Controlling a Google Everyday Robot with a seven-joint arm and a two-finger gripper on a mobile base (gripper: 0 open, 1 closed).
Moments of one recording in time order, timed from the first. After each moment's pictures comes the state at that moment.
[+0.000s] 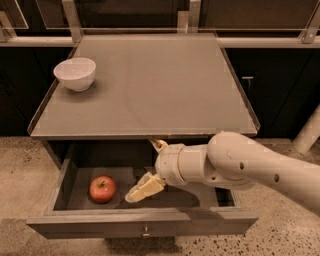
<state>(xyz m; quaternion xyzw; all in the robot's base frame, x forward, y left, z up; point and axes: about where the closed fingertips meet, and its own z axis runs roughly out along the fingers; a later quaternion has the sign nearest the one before) 0.477 0.040 0.740 -0.52 0.70 0.24 0.43</state>
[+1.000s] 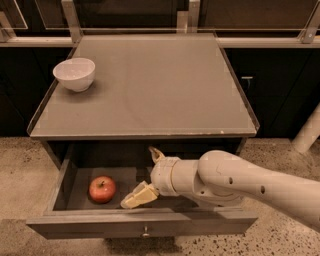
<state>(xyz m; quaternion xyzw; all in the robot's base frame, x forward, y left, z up) 0.481 0.047 0.694 -0.49 0.72 0.23 0.44</state>
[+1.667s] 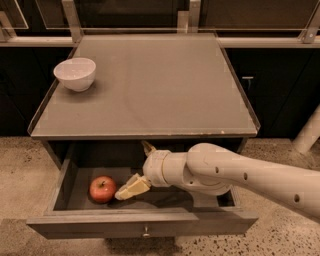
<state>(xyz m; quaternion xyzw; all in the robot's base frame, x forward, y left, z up) 0.510 0.069 0.684 -0.50 0.70 0.24 0.45</state>
